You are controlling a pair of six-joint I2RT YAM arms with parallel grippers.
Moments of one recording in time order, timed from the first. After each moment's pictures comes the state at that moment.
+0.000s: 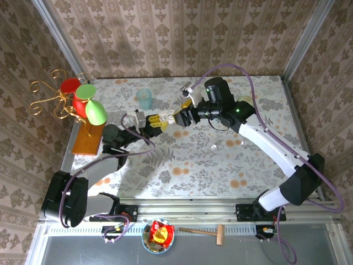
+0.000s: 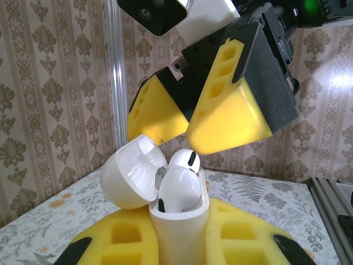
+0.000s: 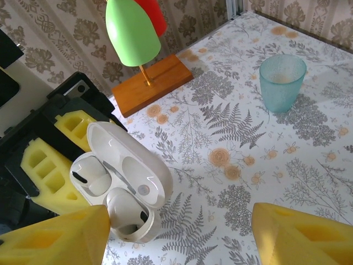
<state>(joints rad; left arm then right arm) -0.38 1.25 0.49 1.09 0.92 -0.25 0.59 1.49 1.47 -0.51 -0.45 0.02</state>
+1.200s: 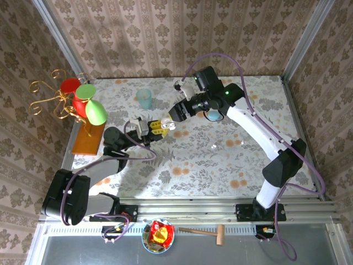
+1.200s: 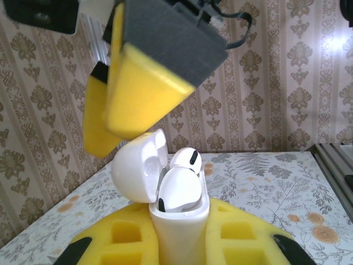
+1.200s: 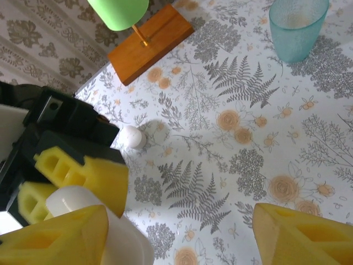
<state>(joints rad) -0.38 1.26 0.44 1.12 0.98 -0.06 0.58 1.72 1.82 -0.89 -0.48 0.02</state>
